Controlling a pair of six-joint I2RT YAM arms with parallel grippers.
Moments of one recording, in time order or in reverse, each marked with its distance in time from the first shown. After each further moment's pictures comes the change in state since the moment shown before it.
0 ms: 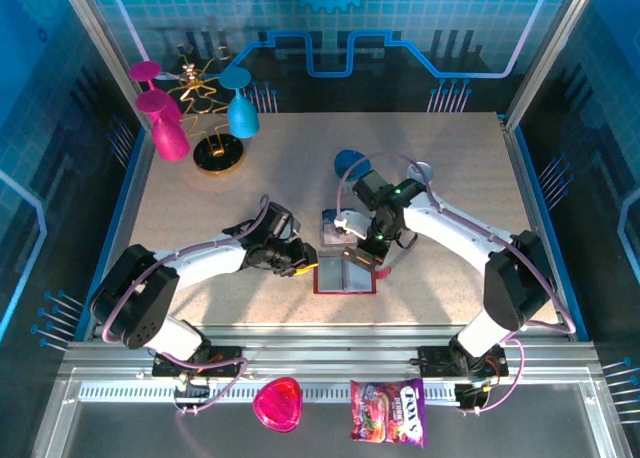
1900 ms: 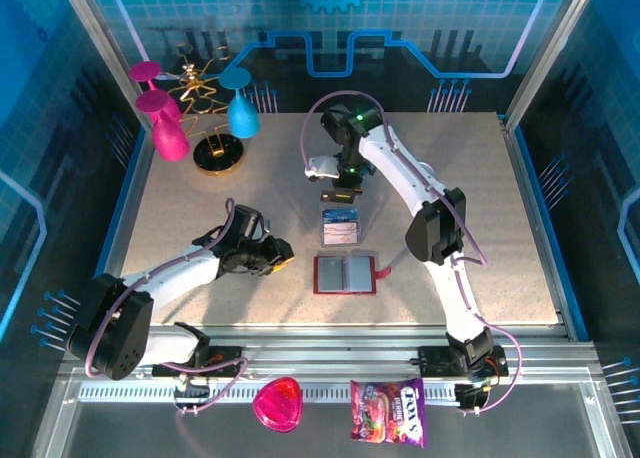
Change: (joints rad) left arm 0.161 -0.184 -0.127 -0.020 -0.034 -0.003; right arm -0.073 0.706 1.163 -0.477 0.128 -0.484
